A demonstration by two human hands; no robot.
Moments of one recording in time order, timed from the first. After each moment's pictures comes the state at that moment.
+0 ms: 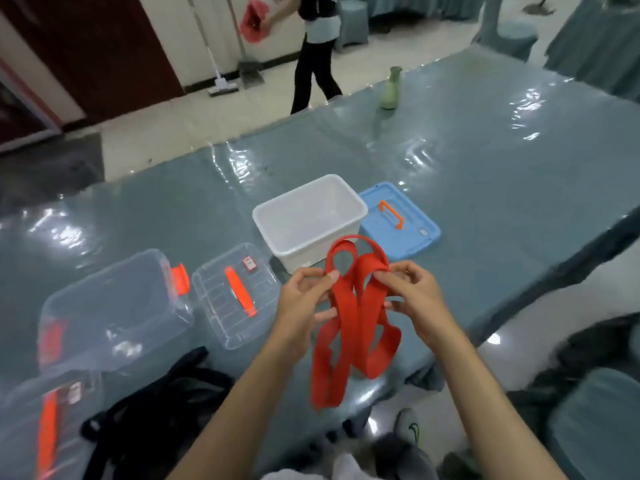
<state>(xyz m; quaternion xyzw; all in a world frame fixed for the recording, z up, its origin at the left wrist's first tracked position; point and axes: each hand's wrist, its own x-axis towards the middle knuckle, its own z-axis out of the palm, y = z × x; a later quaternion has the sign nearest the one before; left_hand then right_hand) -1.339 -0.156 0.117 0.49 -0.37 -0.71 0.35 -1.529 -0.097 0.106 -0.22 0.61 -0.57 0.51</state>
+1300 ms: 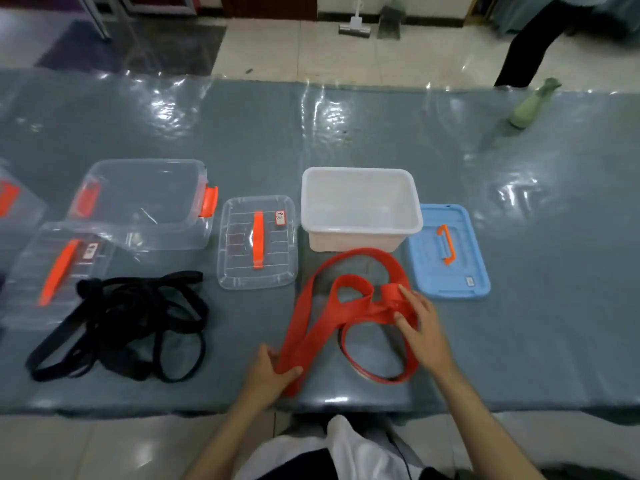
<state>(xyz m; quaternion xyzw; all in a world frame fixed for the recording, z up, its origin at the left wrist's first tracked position) -1.316 -0.052 -0.067 0.78 -0.37 -0.46 0.17 -1.642 -0.152 -0.046 -0.65 0.62 -0.28 0.34</state>
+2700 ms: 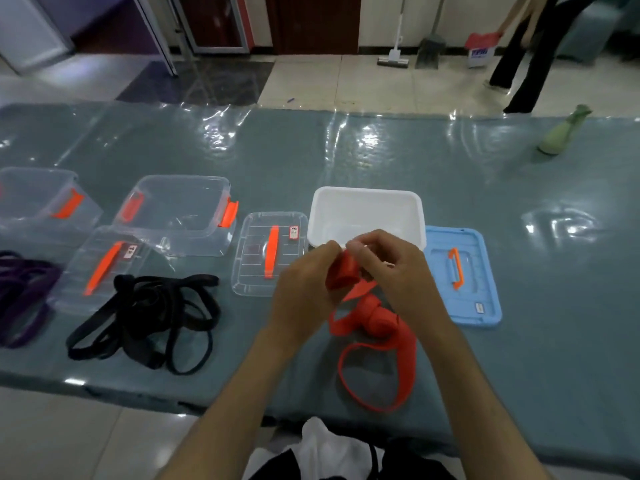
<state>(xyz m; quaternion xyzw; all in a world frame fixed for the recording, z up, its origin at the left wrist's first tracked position) -1.399 -0.158 0.142 0.59 -0.69 -0.08 0.41 -1.564 -0.198 0.176 -0.63 0.42 -0.42 0.49</state>
